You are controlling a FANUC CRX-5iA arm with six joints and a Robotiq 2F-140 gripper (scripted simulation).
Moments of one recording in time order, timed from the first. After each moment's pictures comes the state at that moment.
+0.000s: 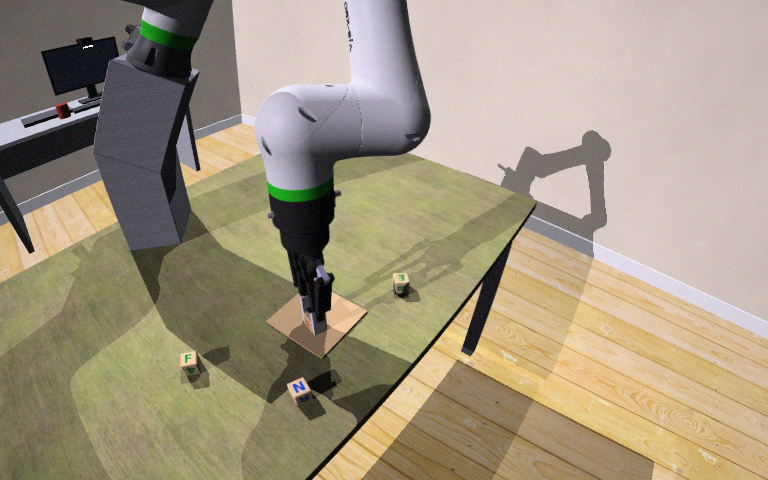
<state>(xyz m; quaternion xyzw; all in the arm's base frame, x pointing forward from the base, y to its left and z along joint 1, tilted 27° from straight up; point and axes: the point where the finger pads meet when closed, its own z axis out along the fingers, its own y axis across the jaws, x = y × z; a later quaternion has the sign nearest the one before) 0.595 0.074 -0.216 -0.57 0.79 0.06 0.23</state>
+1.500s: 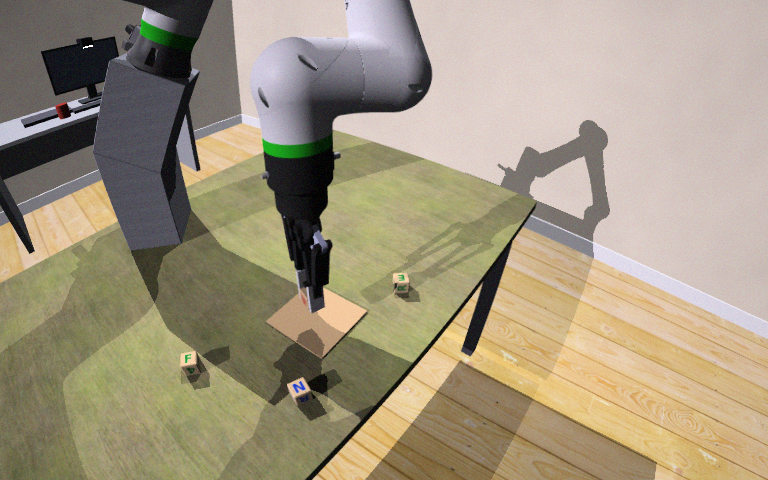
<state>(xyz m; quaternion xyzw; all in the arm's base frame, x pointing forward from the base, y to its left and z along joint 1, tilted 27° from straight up) 0.577 0.052 -0.161 -0.57 0.79 0.06 0.23</state>
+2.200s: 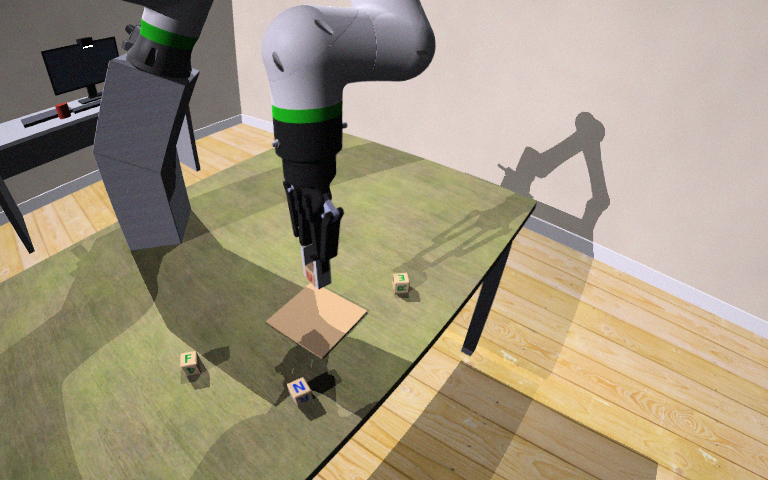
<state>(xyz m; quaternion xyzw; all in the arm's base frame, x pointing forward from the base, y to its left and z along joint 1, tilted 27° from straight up) 0.561 0.059 -0.120 -0.60 0.76 0.05 0.23</state>
